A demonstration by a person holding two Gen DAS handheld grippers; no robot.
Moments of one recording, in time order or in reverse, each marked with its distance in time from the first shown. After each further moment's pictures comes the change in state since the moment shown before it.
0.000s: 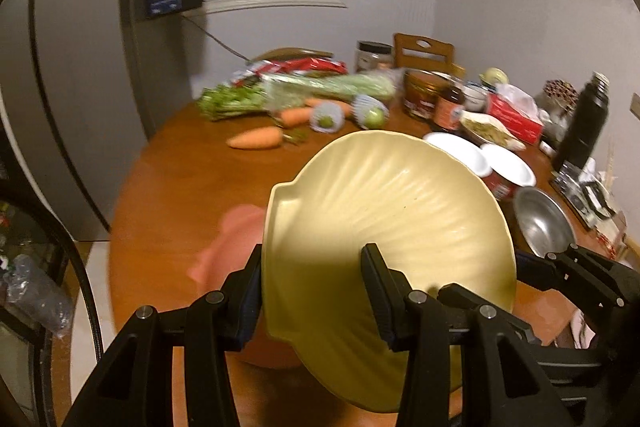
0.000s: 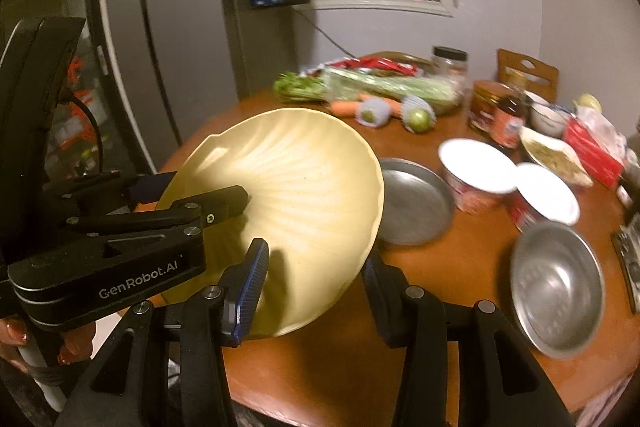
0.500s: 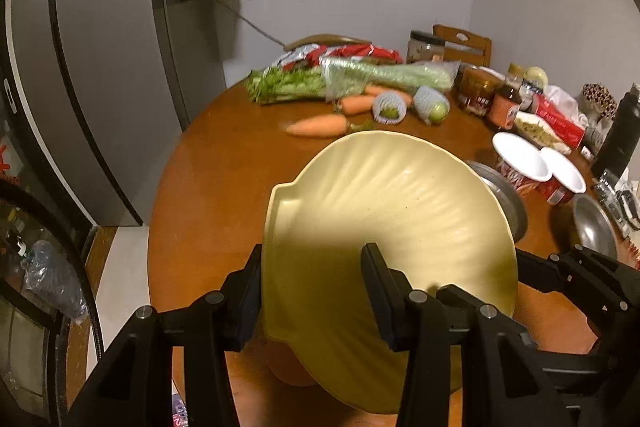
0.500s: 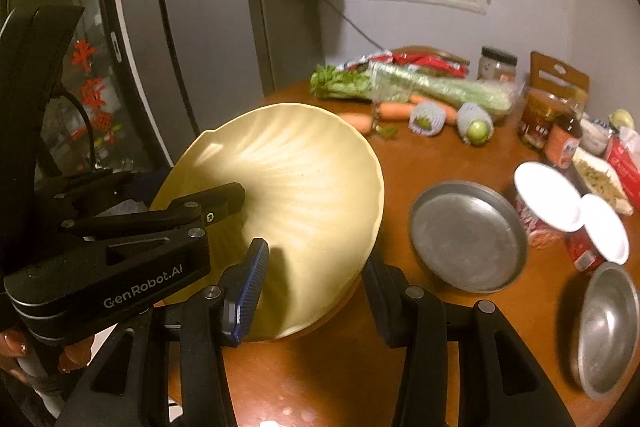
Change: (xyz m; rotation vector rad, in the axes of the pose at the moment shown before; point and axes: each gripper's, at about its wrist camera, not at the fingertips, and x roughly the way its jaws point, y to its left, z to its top) left arm 0.033 0.055 0.002 -0.029 0.060 0.086; right arm 0.069 0.042 0.032 -0.026 0.056 0.058
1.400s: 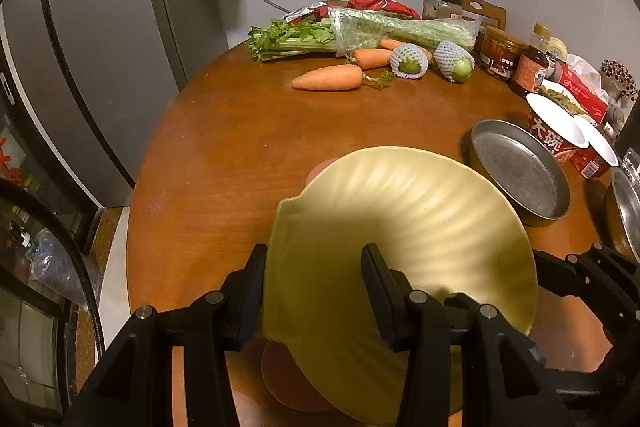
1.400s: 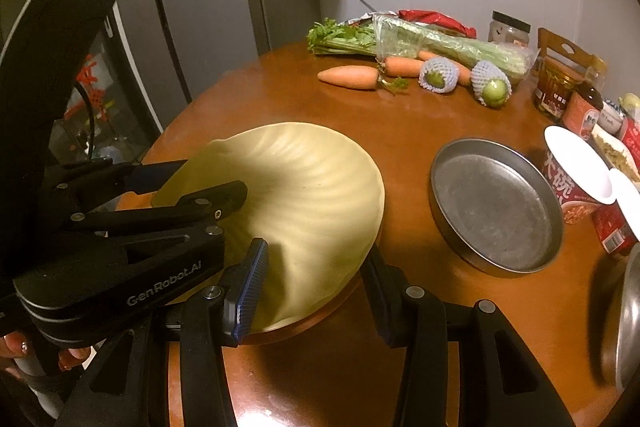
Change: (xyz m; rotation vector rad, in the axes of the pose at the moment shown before) left arm 0.051 0.001 -0.014 0.011 0.100 0.042; right arm 0.041 -0.001 -0.020 -0.006 0.090 -0.010
